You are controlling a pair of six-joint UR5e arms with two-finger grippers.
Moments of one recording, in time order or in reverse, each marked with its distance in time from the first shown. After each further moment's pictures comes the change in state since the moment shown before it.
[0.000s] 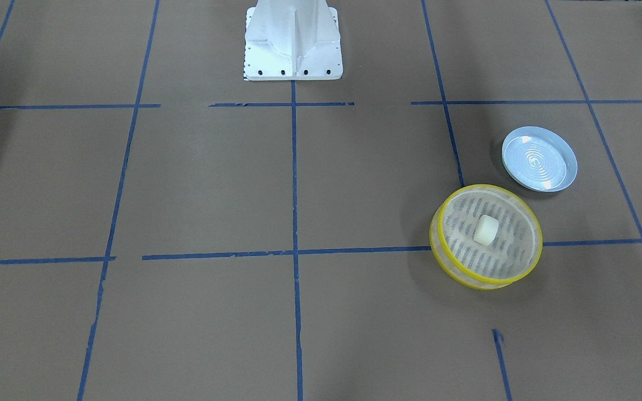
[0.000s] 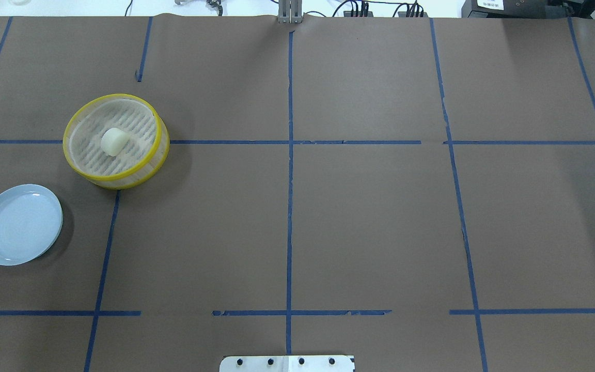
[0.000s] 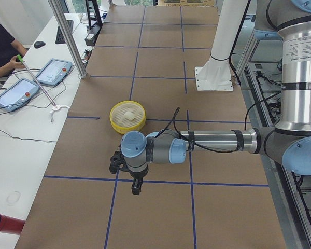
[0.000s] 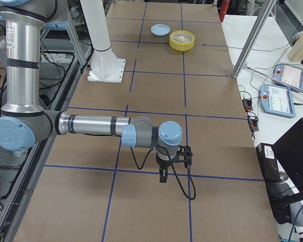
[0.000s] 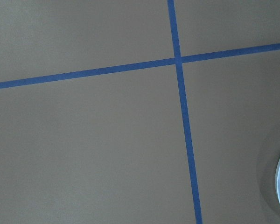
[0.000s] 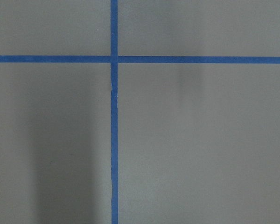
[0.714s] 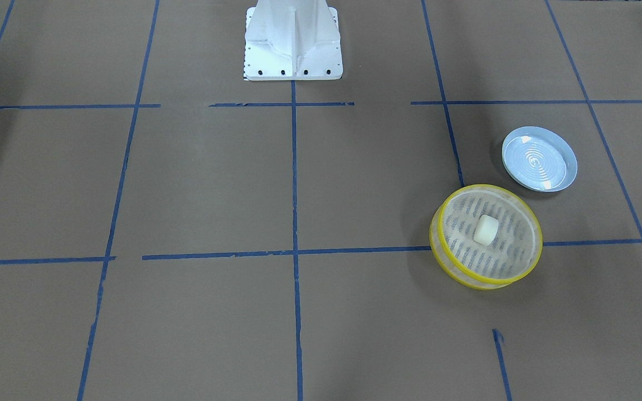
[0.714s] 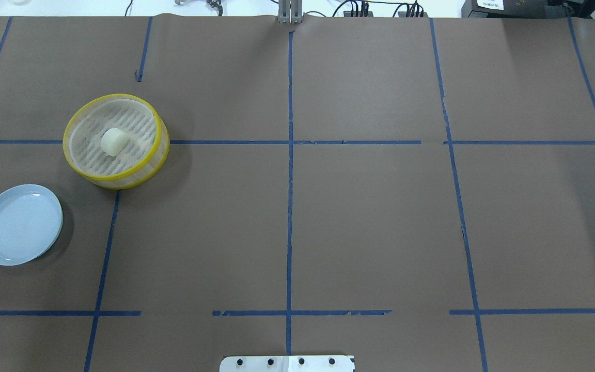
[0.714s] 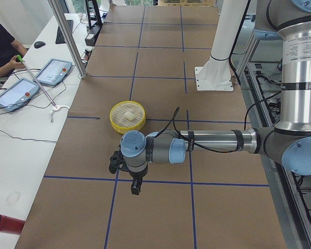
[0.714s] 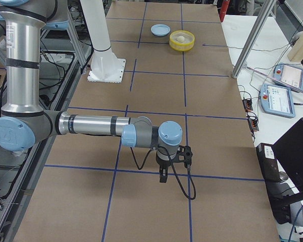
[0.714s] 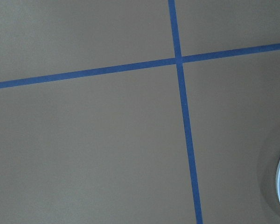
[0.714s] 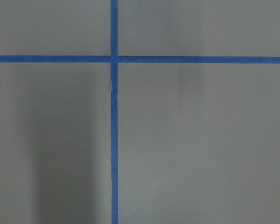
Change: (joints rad) left arm -0.005 -0.006 0.000 -0.001 0.001 0.003; right arm 0.000 0.000 0.000 0.000 0.000 0.000
